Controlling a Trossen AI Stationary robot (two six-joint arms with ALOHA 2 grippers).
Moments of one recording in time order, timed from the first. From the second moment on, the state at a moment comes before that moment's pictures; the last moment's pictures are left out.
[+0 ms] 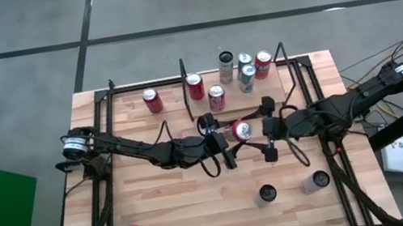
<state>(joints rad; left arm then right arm) -0.18 1.82 1.19 0.57 -0.54 0.27 0.30 1.12 0.95 -0.25 0.48 -0.06</state>
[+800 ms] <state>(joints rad) -0.18 1.82 1.20 0.58 -0.46 0.27 0.30 1.25 1.16 -0.51 0.53 0.01</state>
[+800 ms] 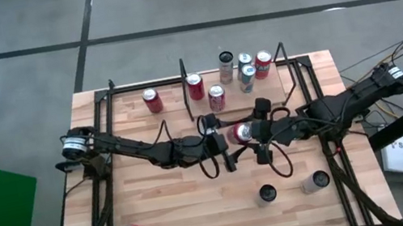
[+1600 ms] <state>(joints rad) -0.19 1.49 0.97 0.54 -0.46 0.24 -0.08 0.99 1.03 -0.81 0.30 0.00</state>
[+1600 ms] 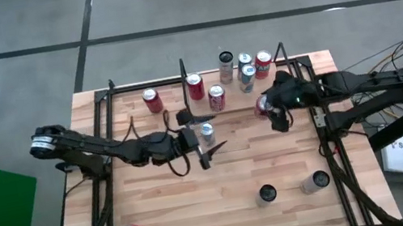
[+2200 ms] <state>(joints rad) -0.19 1.41 0.90 0.58 -0.46 0.21 -0.59 0.92 0.76 -0.55 -0.06 -0.15</state>
